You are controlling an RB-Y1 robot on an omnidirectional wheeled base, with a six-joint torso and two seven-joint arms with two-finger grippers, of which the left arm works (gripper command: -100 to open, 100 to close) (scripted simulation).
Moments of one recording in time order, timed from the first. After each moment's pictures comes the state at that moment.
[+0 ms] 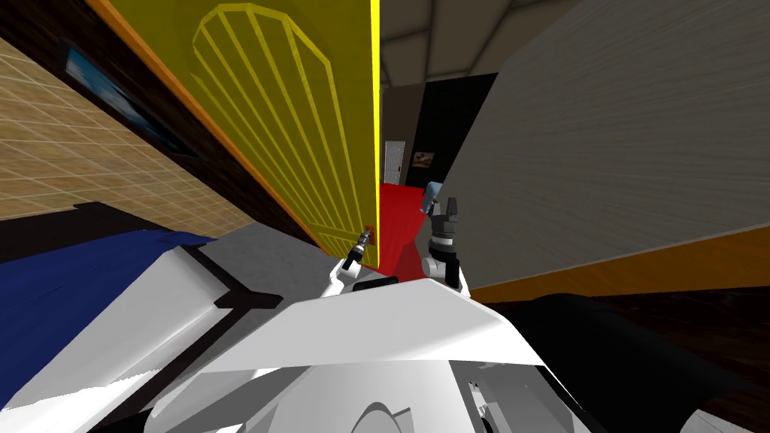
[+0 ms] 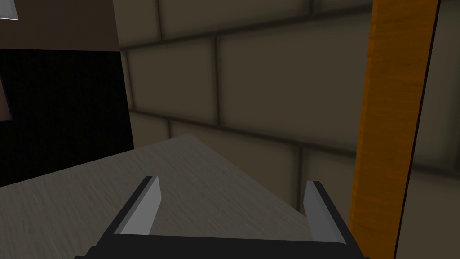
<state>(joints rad) -0.06 0.09 -0.39 -1.23 -0.03 -0.30 0.12</state>
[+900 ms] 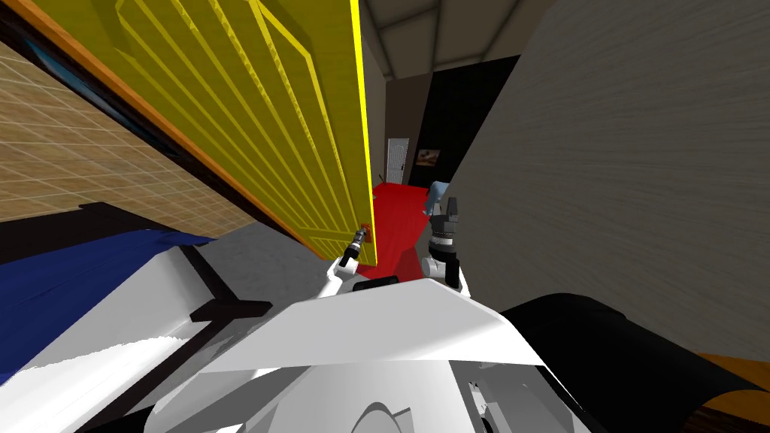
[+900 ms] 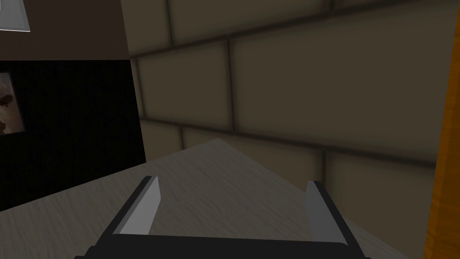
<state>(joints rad) -0.09 0.07 -0.30 -1.20 -0.02 -0.30 0.09</state>
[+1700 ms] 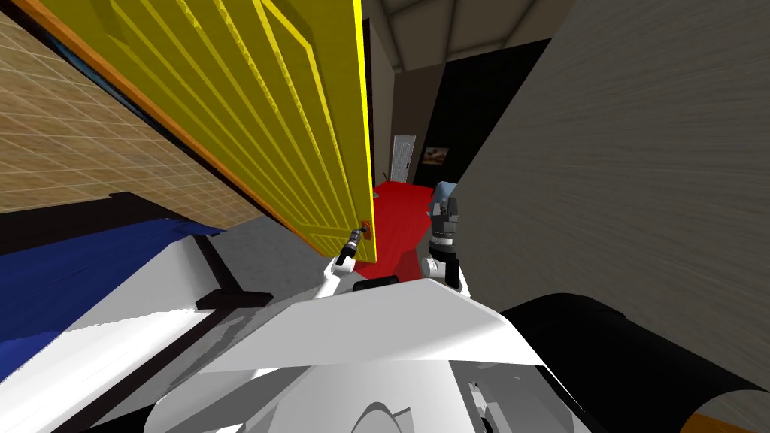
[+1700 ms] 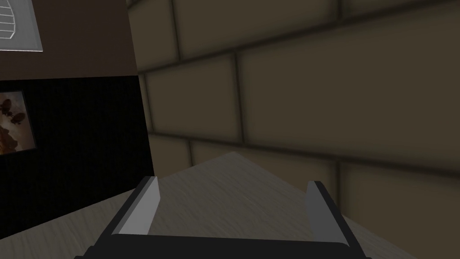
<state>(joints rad) -0.10 0.07 -0.22 -1.19 -0.02 -0.30 0.07</state>
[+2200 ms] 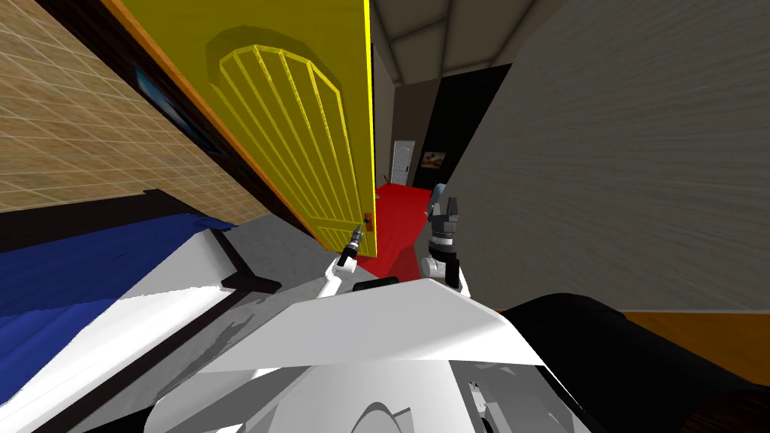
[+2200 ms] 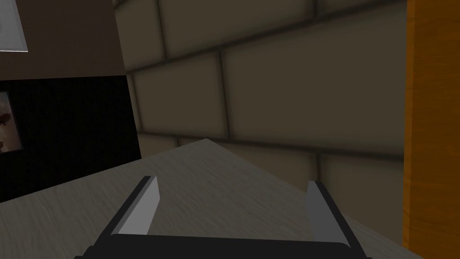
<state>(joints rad) -0.08 0.06 -0.24 -1.21 -0.01 -0.29 0.08</state>
